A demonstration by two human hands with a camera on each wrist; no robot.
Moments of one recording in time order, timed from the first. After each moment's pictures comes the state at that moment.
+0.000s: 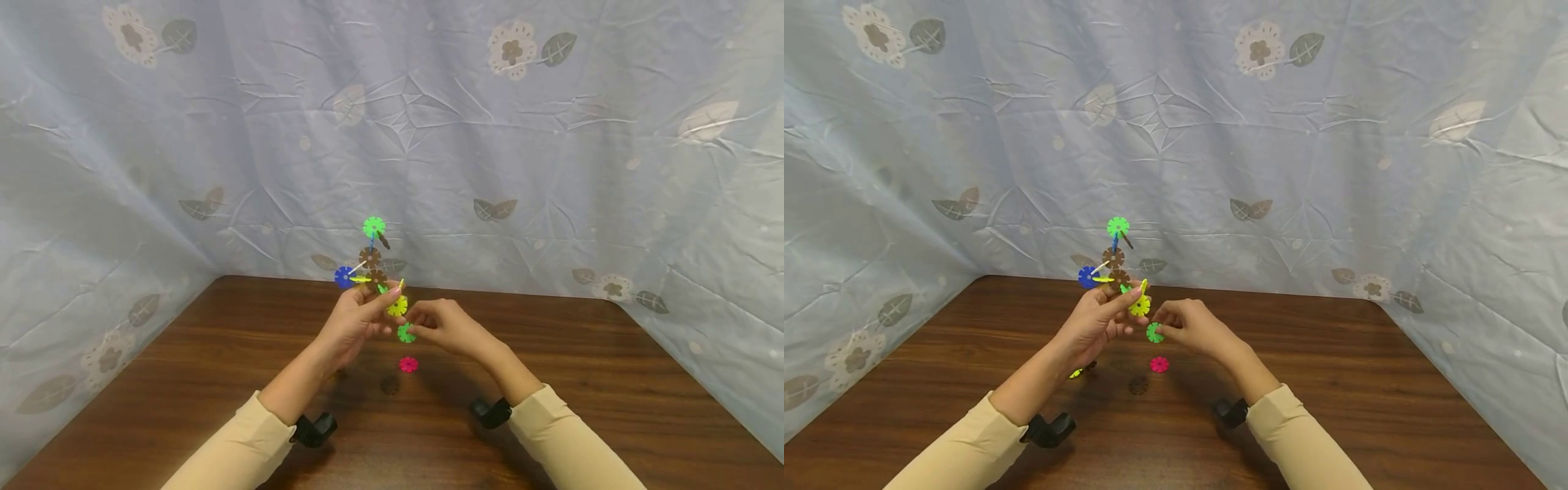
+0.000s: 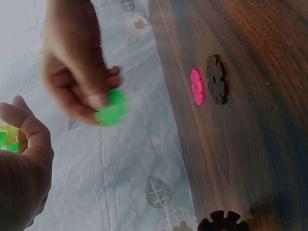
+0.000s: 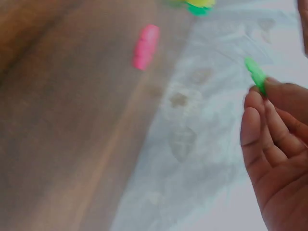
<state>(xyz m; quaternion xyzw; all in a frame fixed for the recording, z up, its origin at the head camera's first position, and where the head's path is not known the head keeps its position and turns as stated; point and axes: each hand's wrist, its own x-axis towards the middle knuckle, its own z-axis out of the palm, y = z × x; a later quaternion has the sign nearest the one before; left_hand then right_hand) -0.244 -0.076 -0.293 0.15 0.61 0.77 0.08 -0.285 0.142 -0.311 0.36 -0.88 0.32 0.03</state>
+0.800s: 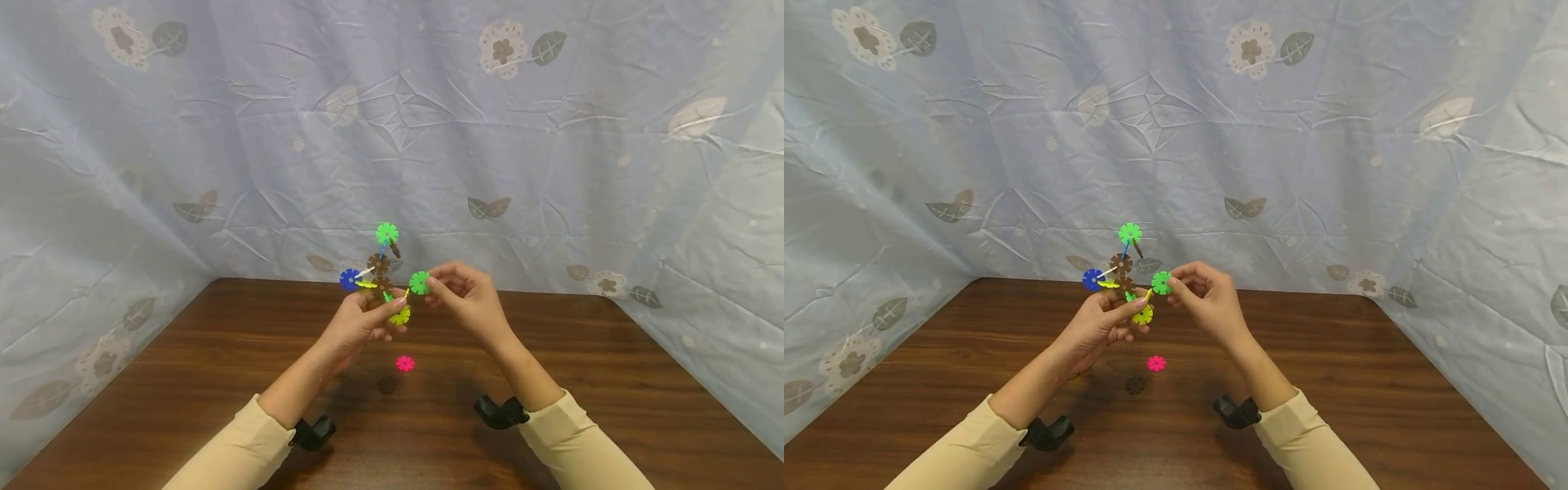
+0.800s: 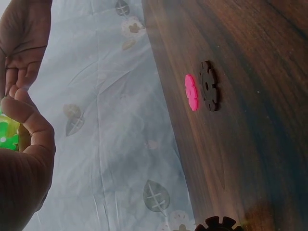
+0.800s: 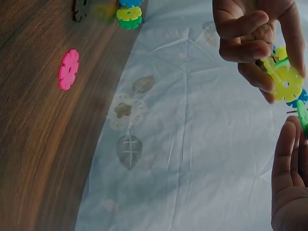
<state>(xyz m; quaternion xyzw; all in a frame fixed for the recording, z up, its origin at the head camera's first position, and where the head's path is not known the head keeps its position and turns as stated) -0.244 -0.068 -0.297 0.17 0.65 0.74 0.09 -0.255 0.154 -0.276 0.32 -0.74 0.57 0.18</state>
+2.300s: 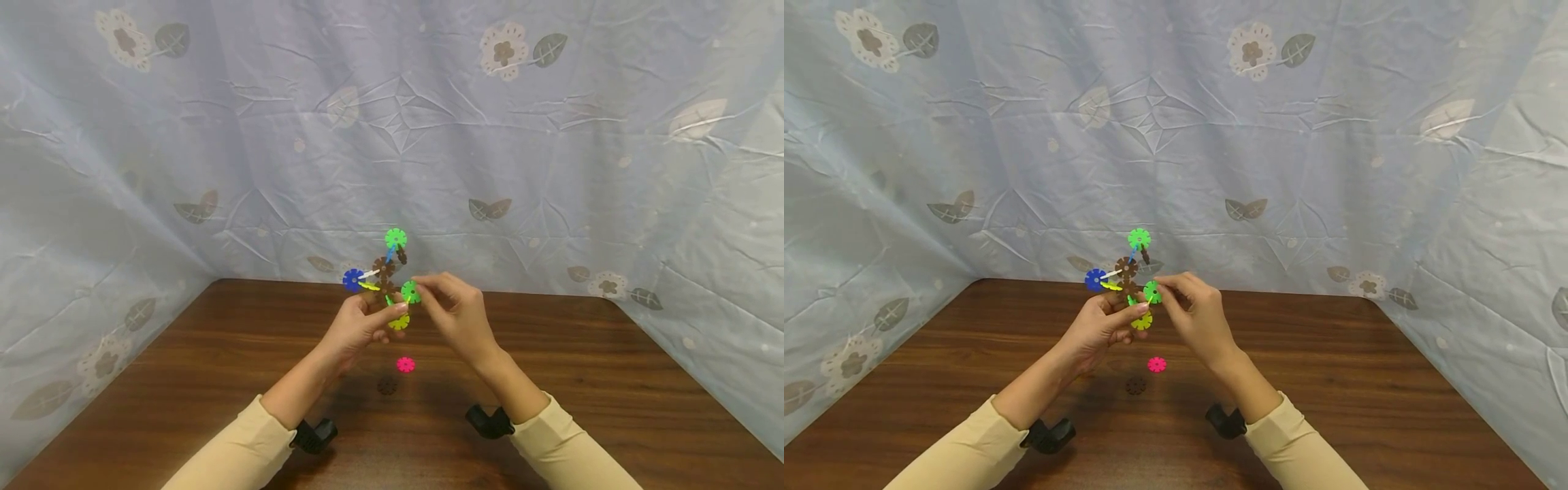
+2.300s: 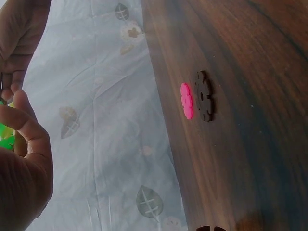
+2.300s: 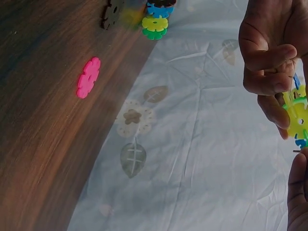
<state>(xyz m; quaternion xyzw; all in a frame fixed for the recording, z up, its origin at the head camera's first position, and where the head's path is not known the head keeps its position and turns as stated) -0.243 -0.067 -0.300 0.17 0.63 0.75 0.07 -0.247 0.130 -0.288 0.37 -0.73 0.45 0.35</state>
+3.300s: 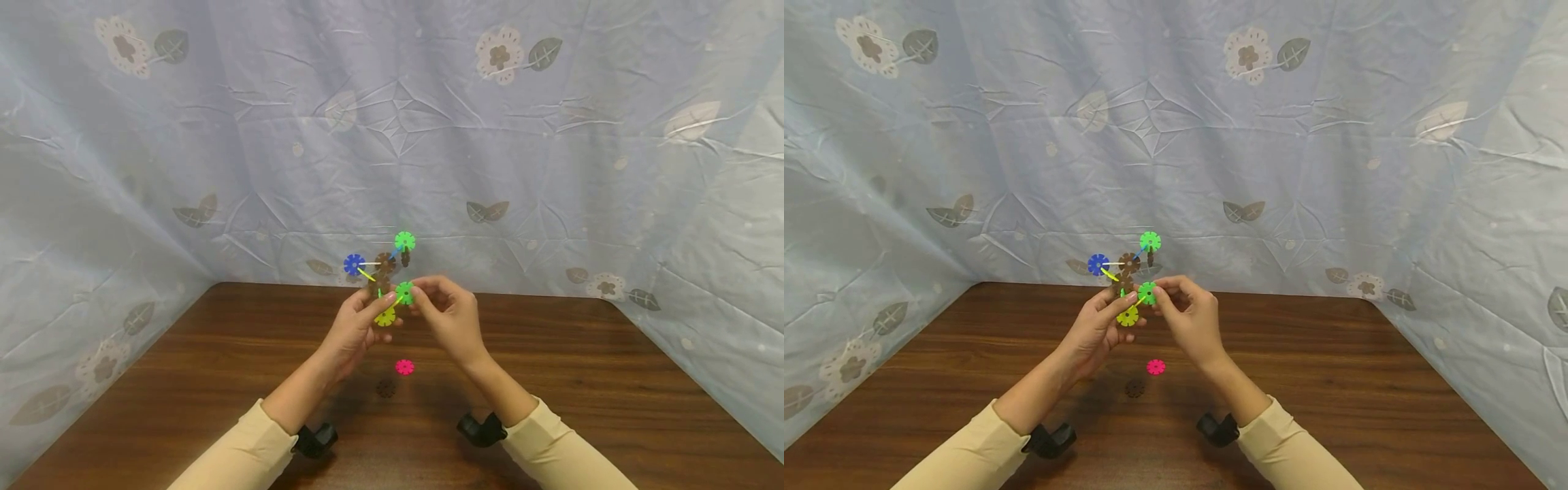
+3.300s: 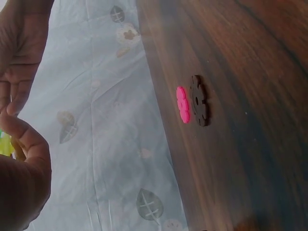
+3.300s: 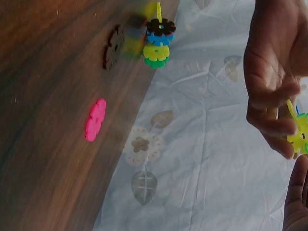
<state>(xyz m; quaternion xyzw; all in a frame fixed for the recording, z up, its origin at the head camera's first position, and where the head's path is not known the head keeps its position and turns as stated) -0.242 -0.063 -0.302 0.15 0.59 0.79 0.06 -0.247 0.118 -0.296 0.31 -0.70 0.58 0.28</state>
